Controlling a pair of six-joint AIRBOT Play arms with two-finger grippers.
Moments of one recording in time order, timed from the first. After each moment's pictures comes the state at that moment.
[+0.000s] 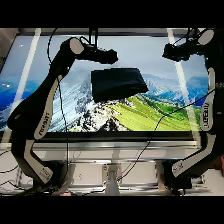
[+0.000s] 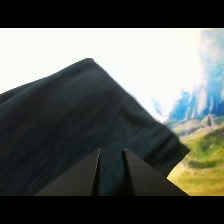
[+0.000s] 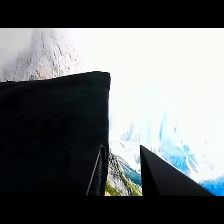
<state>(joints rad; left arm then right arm) -0.40 -1.84 2.00 0.99 -0.99 -1.40 -0.12 -1.81 2.01 -1.21 1.26 1.54</state>
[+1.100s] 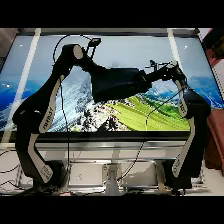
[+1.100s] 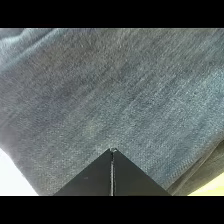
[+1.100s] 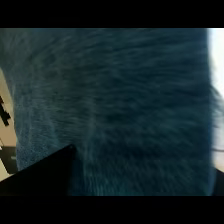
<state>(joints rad) -0.36 -1.93 2.00 1.24 -1.21 -1.40 -0.02 -2.24 1.96 -0.64 1.42 1.46</state>
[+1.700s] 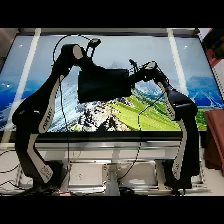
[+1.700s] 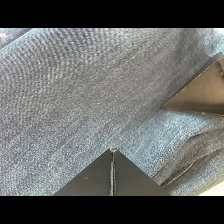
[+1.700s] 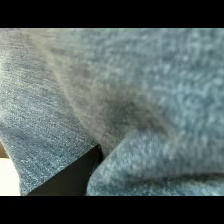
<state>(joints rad) -0.35 -1.92 2.00 1.25 -1.22 -1.40 0.17 -2.24 2.00 -0.63 1.28 1.36</state>
